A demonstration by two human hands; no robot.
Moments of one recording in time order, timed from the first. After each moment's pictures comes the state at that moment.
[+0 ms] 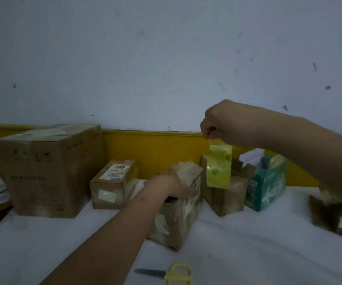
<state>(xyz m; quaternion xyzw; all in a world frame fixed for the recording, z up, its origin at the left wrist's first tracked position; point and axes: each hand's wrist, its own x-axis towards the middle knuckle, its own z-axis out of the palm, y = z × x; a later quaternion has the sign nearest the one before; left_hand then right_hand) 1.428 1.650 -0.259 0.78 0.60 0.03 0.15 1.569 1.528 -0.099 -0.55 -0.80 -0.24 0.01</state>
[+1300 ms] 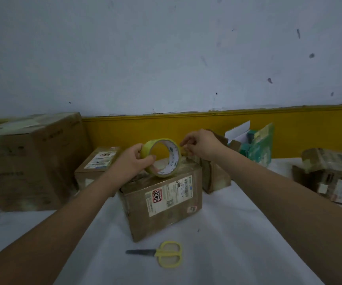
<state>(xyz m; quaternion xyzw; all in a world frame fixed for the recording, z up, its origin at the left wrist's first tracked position) 1.367 1.631 -0.254 0.78 0.40 0.33 0.35 1.605 1.619 -0.236 -0.67 -0.68 0.08 0.29</state>
